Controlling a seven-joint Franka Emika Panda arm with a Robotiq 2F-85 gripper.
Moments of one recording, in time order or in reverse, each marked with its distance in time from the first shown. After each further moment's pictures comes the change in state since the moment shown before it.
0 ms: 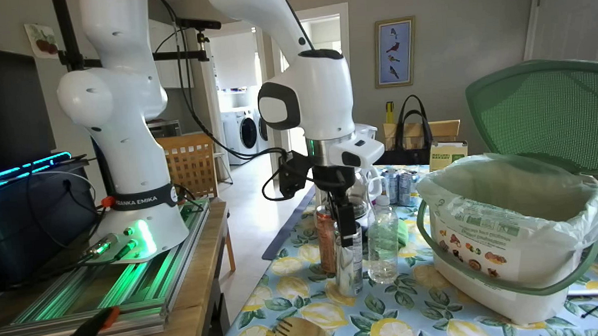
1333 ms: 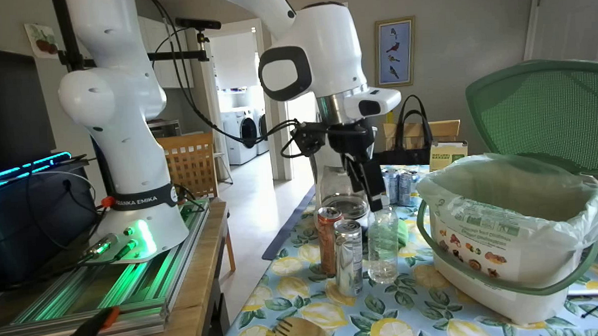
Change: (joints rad) arm 0.028 -0.135 -0.040 0.028 -0.211 0.018 0.133
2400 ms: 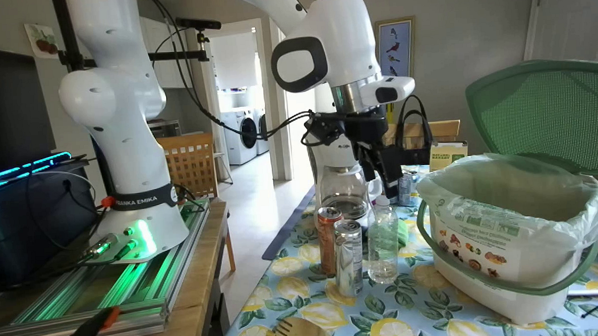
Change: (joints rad) arm 0.010 0.024 0.028 0.072 0.007 -0.029 0.000
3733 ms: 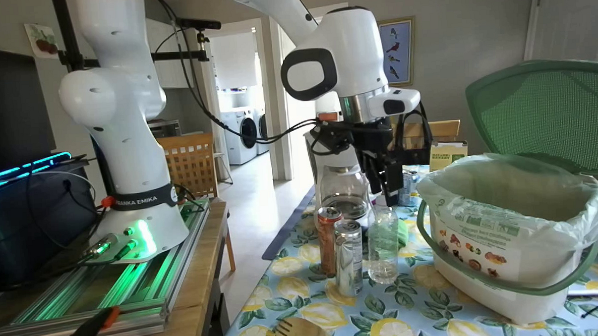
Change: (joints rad) arm -0.002 0.073 0.028 0.044 0.019 0.000 -0.016
